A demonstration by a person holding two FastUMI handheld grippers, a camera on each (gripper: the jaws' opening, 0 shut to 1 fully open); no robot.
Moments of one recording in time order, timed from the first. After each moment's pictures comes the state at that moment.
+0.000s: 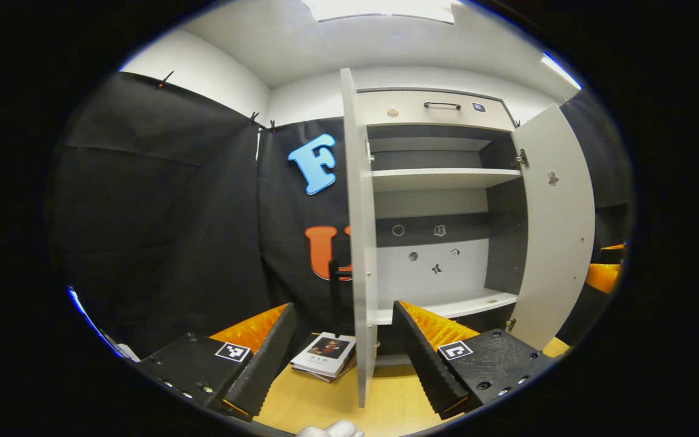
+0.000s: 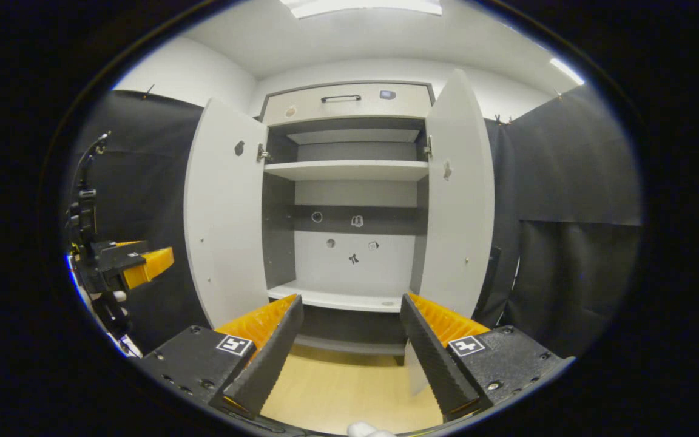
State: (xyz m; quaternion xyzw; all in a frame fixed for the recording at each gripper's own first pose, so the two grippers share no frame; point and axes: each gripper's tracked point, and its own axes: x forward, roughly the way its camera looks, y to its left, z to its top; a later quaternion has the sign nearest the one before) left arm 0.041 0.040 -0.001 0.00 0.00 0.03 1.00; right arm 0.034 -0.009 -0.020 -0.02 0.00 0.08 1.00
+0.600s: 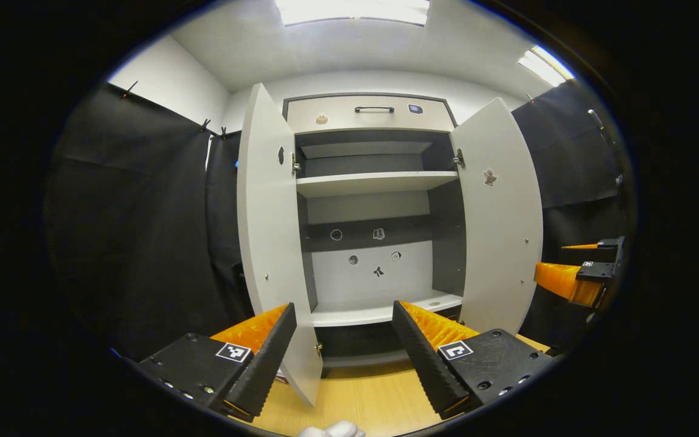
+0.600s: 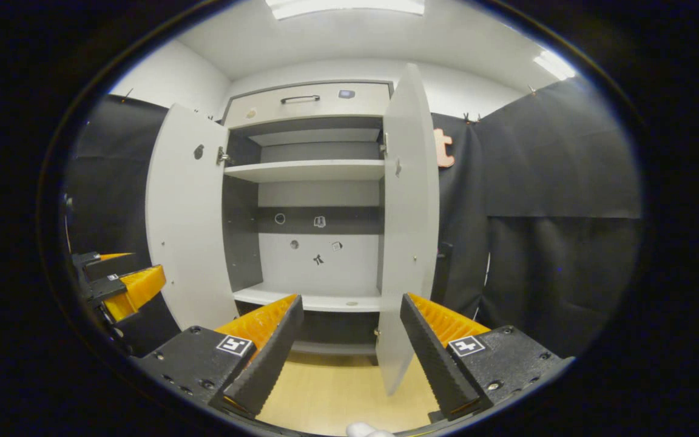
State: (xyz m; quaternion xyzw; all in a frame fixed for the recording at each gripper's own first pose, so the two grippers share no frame) left arm 0.030 -0.056 -0.002 0.01 0.00 -0.05 1.00; right arm 0.043 -0.071 -0.024 0.00 0.00 0.00 1.00
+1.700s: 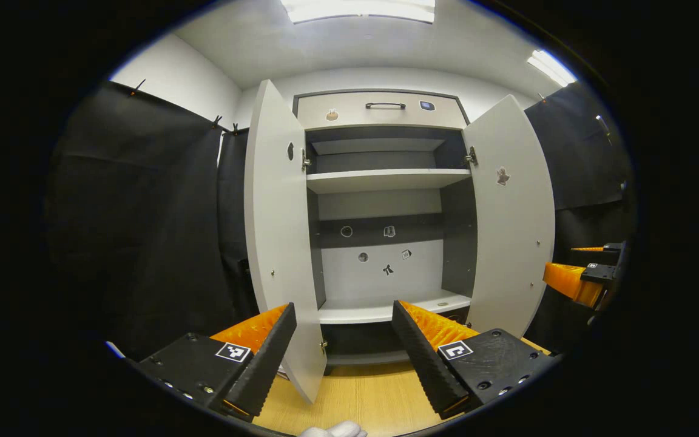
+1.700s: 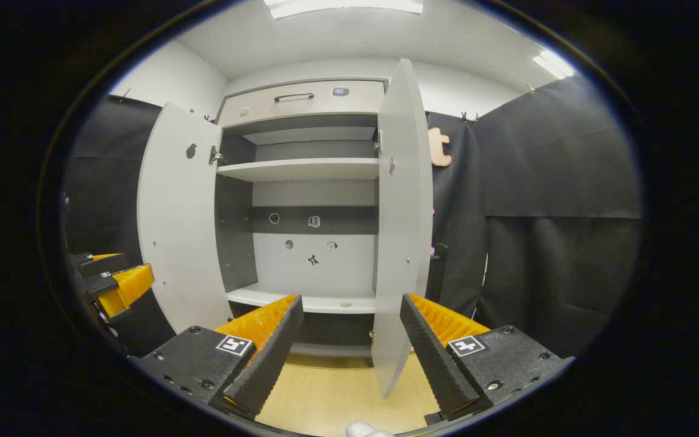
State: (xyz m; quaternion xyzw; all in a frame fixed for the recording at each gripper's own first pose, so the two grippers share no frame) left arm 0.033 -0.046 -0.004 0.00 0.00 -0.02 1.00; right arm 0.056 -0.076 -0.023 0.00 0.00 0.01 1.00
